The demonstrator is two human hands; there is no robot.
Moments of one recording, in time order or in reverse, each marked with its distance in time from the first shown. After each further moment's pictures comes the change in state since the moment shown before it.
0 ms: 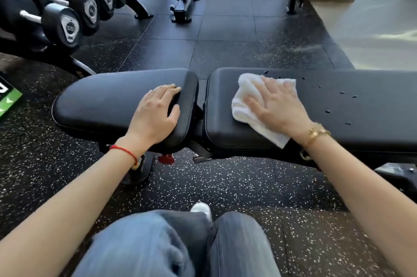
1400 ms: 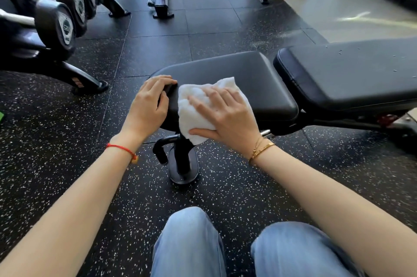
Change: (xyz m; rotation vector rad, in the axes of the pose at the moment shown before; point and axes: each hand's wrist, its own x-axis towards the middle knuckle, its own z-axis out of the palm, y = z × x) left_hand -0.020 -0.254 -0.071 -0.322 0.082 0.219; right_hand 0.025 -0.334 0.108 -0.346 0.561 -0.337
